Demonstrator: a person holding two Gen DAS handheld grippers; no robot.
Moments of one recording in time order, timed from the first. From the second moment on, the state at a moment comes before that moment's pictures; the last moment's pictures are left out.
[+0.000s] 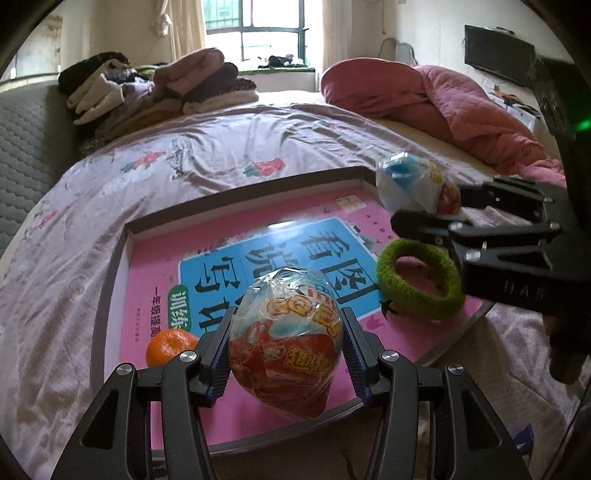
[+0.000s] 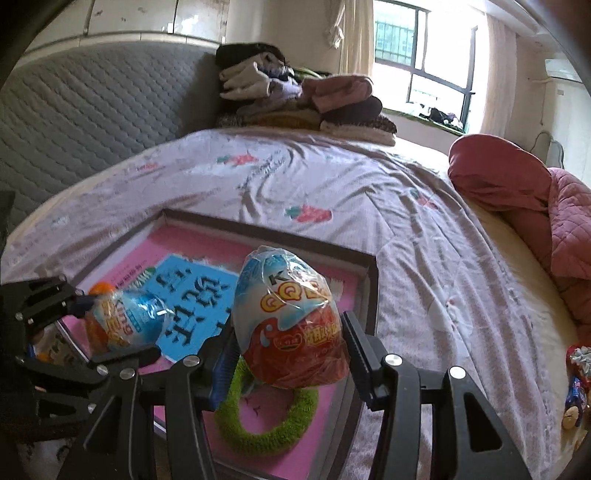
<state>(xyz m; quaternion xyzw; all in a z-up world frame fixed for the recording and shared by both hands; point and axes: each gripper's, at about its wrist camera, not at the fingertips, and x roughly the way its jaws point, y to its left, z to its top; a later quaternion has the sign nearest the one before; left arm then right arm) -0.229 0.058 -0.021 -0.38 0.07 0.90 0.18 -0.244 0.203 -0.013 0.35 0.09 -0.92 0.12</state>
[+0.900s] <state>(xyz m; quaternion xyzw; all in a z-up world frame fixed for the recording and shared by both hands) -0.231 0.059 -0.027 -0.40 0.09 0.89 0.17 -0.248 0.202 -0.030 0.38 0.09 -0.91 0.11</state>
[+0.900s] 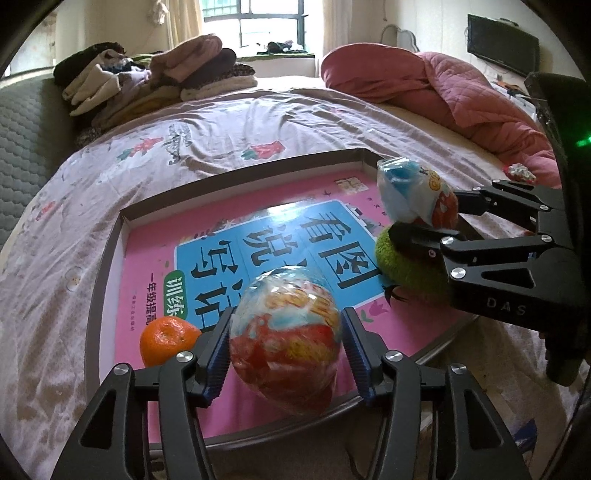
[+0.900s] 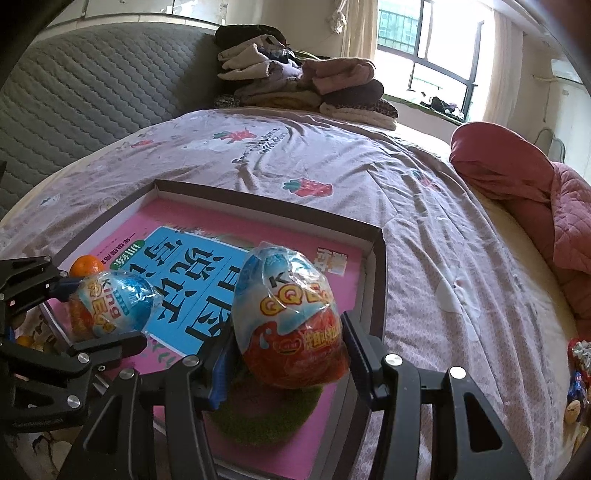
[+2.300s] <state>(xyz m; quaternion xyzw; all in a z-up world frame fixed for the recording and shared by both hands) -0.223 0.058 -0.007 -0.39 0.07 0.90 0.18 -0.248 0.206 -0.028 0.39 0.08 -0.91 0.10</state>
